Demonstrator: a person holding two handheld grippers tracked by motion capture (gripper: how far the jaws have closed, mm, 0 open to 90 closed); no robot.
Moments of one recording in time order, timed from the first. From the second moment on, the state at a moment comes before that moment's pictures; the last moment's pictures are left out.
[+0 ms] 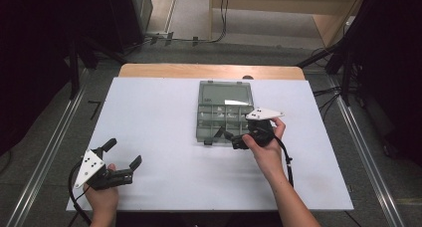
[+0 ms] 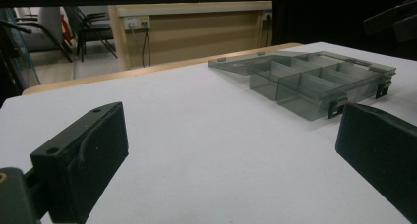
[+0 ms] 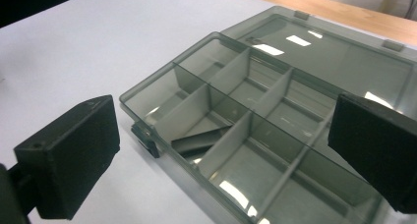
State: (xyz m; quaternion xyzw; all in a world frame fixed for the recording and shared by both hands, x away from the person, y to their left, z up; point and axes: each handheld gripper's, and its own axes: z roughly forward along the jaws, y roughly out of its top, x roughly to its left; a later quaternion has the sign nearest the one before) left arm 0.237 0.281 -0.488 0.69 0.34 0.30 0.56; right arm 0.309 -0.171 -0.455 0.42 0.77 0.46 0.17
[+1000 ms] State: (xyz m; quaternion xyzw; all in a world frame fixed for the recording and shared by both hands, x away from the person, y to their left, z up) left arm 0.237 0.280 -0.488 0.69 0.34 0.30 0.56; right arm 0.280 -0.221 -0.464 0.43 0.75 0.47 0.18
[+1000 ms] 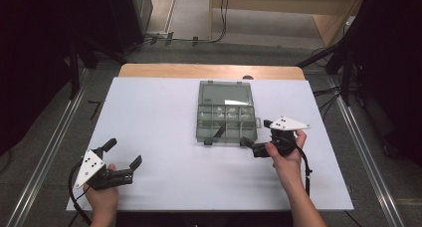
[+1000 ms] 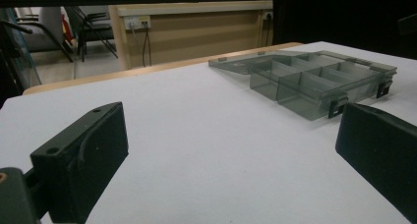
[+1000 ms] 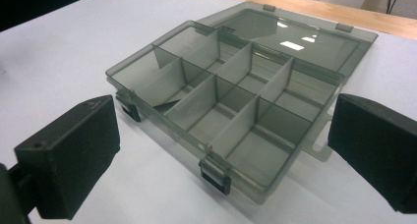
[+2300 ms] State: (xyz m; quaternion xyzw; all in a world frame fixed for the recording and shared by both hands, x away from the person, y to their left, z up) left arm 0.236 0.280 -0.488 0.69 0.34 0.30 0.56; right arm 0.235 -0.298 -0.488 0.47 0.71 0.49 0.20
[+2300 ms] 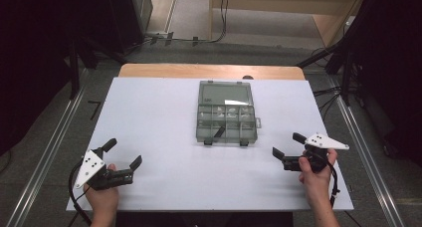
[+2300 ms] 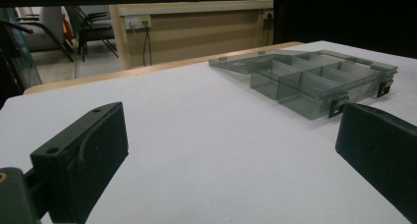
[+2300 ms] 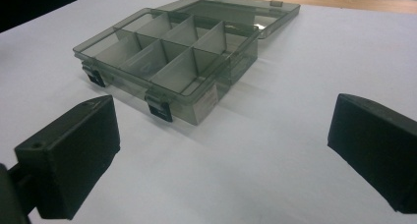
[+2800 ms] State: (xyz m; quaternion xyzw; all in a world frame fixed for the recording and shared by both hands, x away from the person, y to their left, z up) left arm 0.236 0.280 -0.488 0.69 0.34 0.30 0.56; right arm 0.214 -0.319 -0.501 0.46 0.69 0.52 0.21
